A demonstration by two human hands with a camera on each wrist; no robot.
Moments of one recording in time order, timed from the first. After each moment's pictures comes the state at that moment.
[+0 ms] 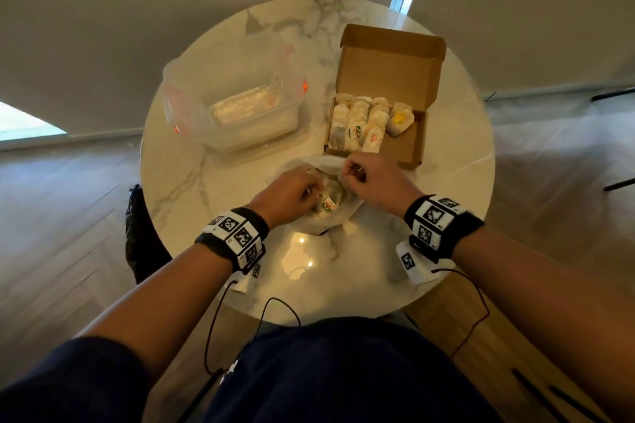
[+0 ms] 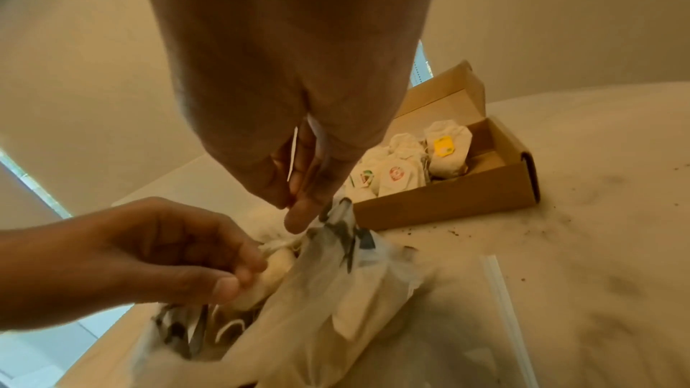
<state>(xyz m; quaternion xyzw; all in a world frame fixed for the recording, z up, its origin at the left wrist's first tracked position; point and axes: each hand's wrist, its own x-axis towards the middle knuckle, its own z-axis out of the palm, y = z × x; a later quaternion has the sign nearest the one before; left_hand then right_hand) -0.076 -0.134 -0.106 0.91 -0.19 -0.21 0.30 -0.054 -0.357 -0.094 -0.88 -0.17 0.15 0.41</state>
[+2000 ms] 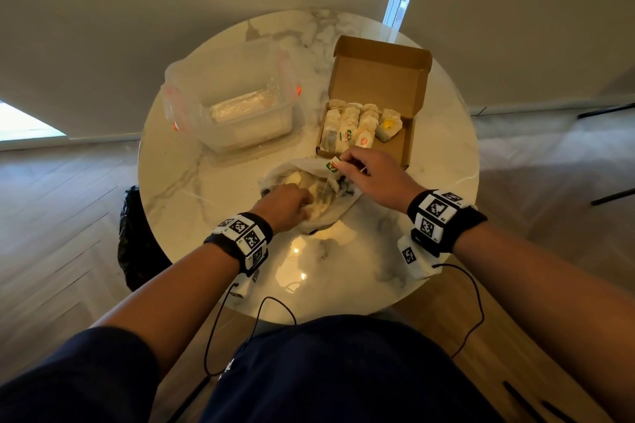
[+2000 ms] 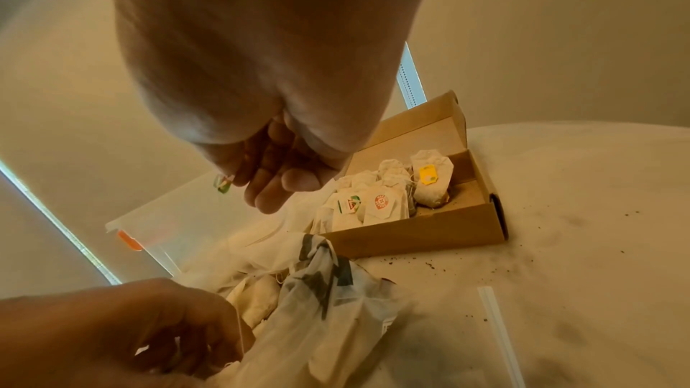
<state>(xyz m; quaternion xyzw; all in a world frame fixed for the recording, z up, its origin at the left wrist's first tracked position) -0.096 -0.145 -0.133 0.93 -0.14 -0.27 0.19 -0.063 -0.370 -0.057 -0.87 -0.17 0.18 0.43</state>
